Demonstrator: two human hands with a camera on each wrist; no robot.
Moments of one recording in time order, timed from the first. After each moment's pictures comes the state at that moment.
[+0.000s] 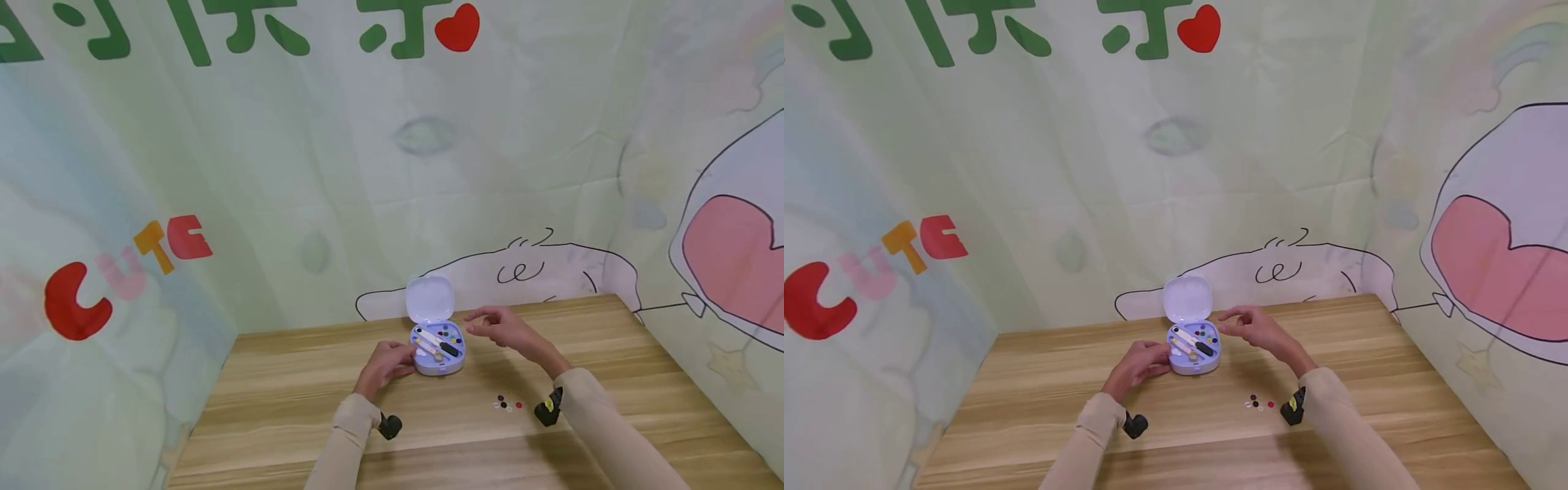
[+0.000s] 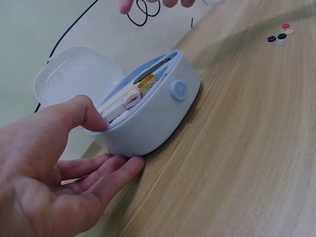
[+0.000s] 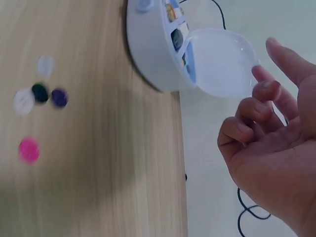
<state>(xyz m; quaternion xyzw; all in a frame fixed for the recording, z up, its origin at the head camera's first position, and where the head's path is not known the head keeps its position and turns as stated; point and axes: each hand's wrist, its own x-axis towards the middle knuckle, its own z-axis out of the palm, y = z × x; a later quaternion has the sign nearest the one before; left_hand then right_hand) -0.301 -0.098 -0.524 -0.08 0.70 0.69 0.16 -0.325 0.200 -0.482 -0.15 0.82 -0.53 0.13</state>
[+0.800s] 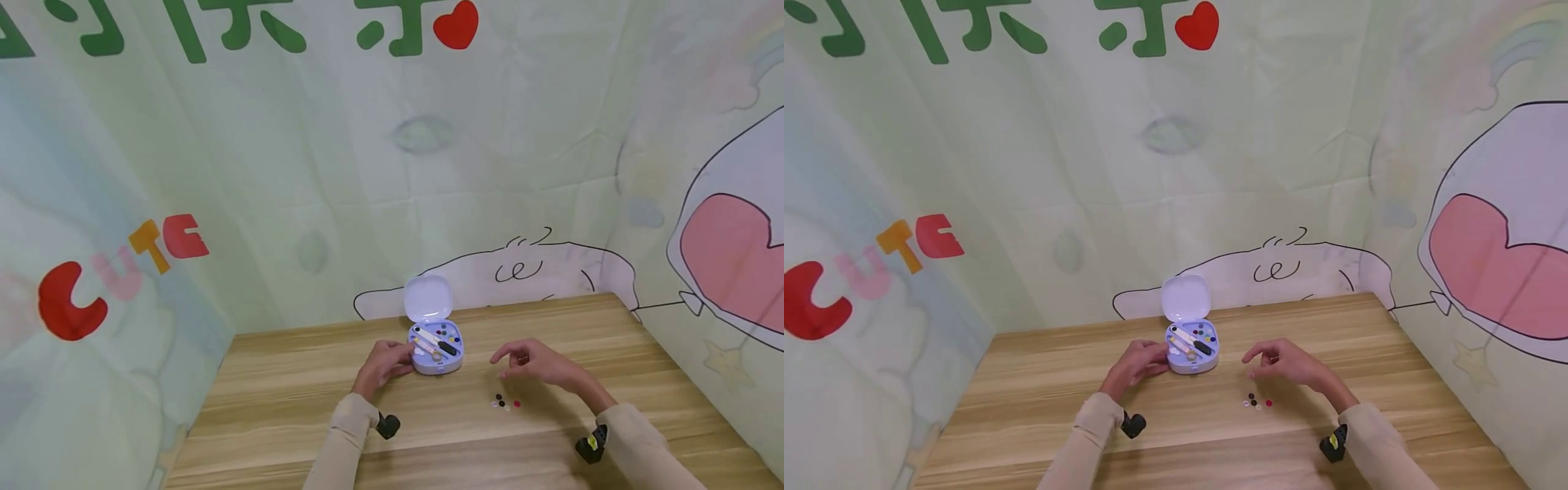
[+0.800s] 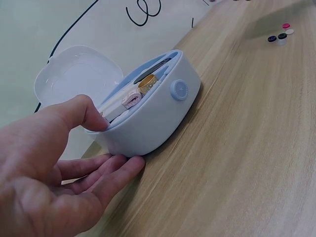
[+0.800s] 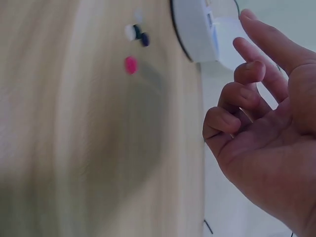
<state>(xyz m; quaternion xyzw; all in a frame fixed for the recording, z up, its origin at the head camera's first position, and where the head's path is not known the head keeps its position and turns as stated) -0.302 -0.098 -0.525 -0.07 0.71 0.68 0.17 -0.275 0.252 -0.500 -0.24 0.83 -0.48 0.18</state>
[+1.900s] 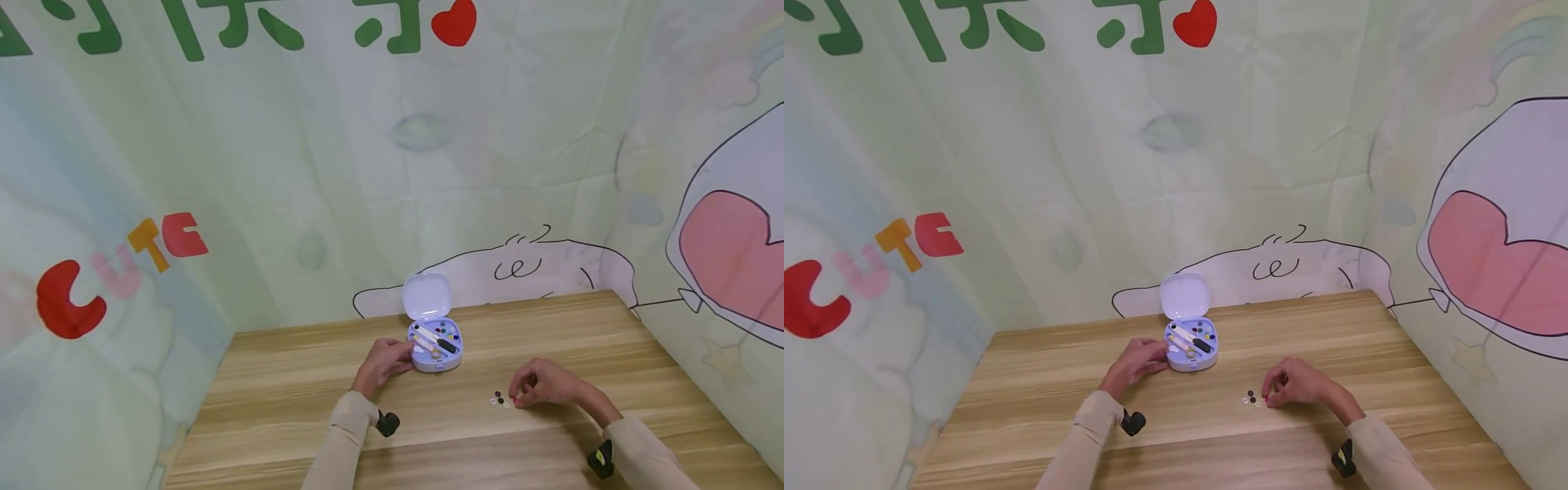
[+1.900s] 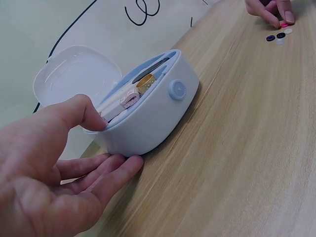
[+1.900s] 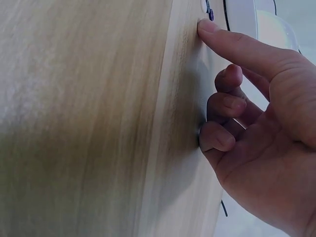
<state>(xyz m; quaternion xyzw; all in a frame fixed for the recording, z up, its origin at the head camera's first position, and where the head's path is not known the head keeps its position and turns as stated) -0.300 -0.097 -0.523 -0.08 0.71 0.68 0.16 -0.258 0.272 -0.536 -0.29 0.84 -0.42 0.18</state>
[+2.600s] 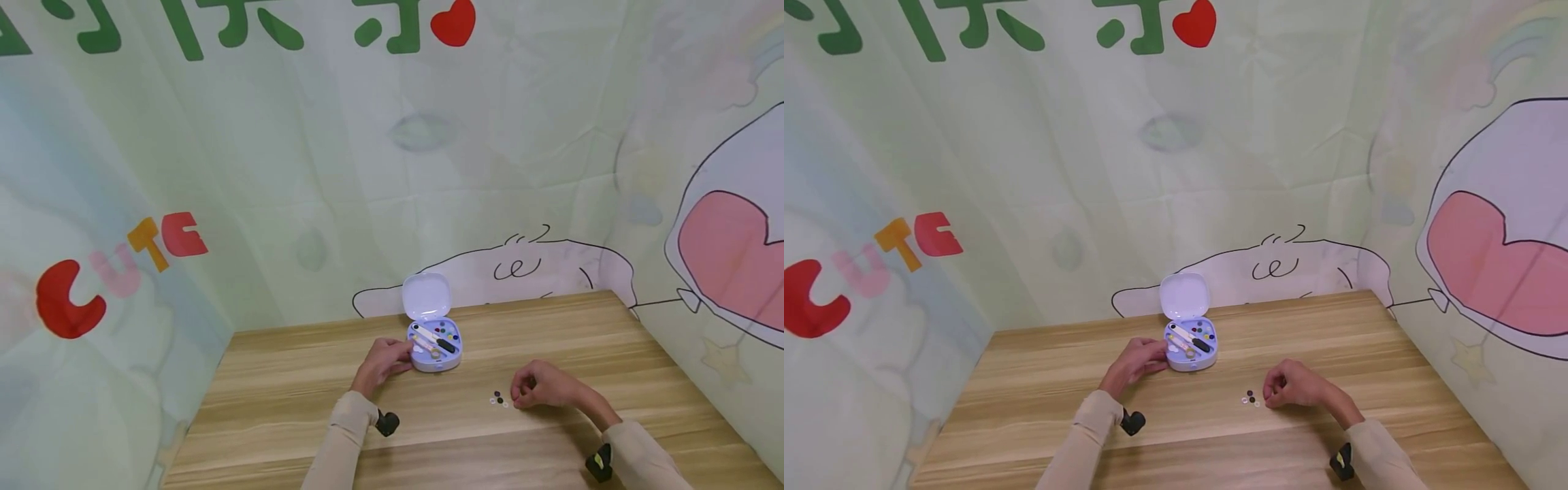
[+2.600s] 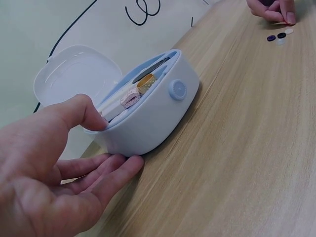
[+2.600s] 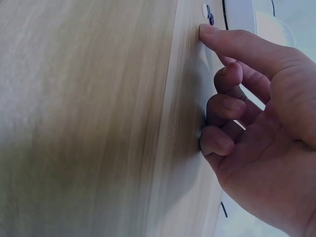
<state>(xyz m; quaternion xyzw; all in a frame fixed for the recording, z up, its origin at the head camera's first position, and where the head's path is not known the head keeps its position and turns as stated) -0.299 -0.097 -0.522 -0.08 0.71 0.68 0.17 -0.252 0.269 -0.533 -0.29 0.84 -0.43 0.18</state>
